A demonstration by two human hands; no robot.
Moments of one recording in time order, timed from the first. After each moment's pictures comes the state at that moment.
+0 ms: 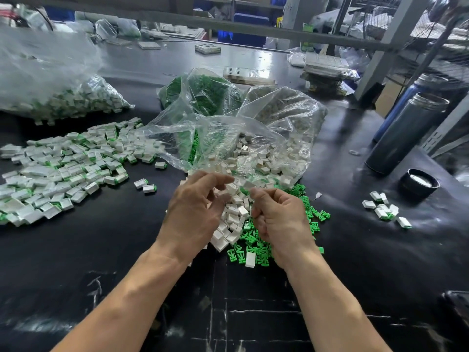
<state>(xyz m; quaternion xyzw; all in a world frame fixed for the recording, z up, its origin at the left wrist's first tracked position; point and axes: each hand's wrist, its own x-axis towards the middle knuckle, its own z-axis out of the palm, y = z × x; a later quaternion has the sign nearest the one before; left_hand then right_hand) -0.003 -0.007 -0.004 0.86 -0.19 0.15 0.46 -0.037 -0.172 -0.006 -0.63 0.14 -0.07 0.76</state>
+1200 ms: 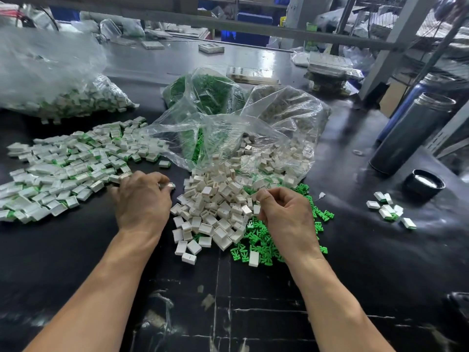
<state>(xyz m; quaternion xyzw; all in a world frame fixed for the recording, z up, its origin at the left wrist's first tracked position) 0.039 0.054 -0.019 0.96 0.08 0.17 0.23 -0.039 -0.174 -0.007 -0.79 0.15 -0.15 0.58</state>
